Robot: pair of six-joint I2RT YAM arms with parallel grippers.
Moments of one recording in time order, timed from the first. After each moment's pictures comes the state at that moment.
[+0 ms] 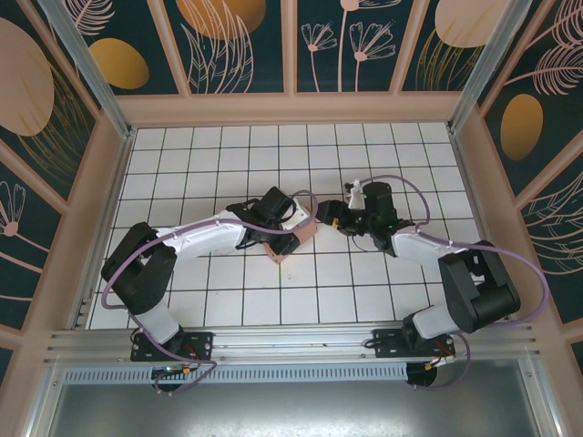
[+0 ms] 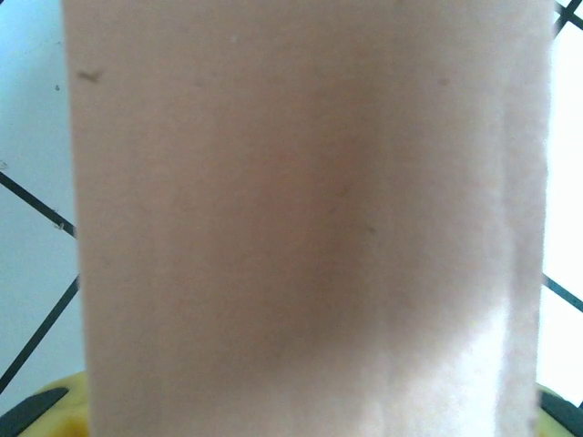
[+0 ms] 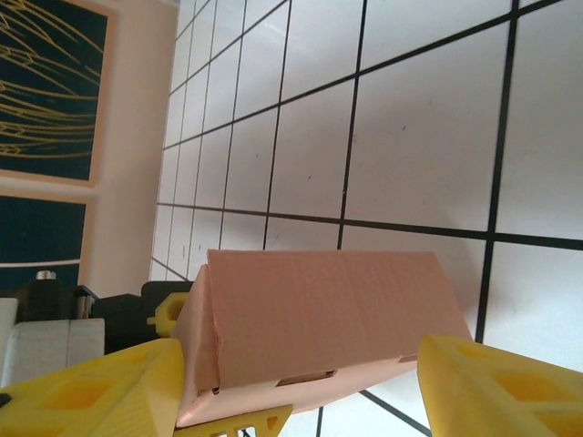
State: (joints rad) left arm -0.79 1.70 1.09 -0.44 0.09 0.09; right arm 0.41 1.45 0.63 0.24 -0.62 0.79
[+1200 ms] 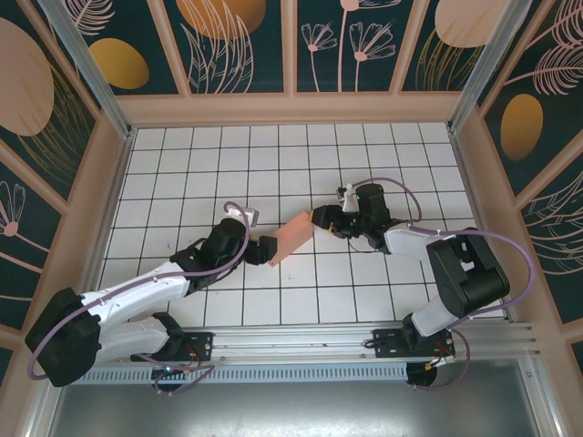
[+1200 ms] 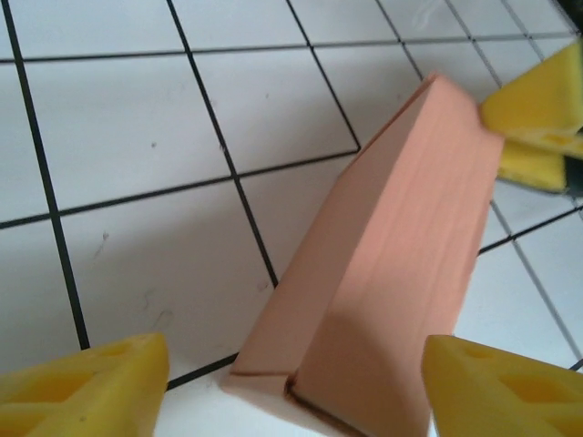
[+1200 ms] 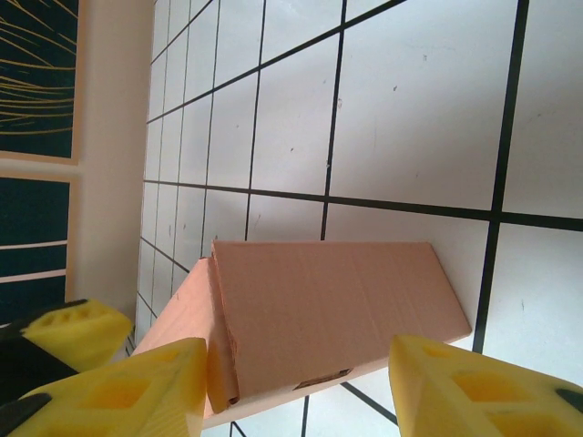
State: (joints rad) left arm -0.79 1.14 0.54 -0.05 -0.08 -0.54; right arm 0.43 1.55 0.65 0.27 -0.64 0.78
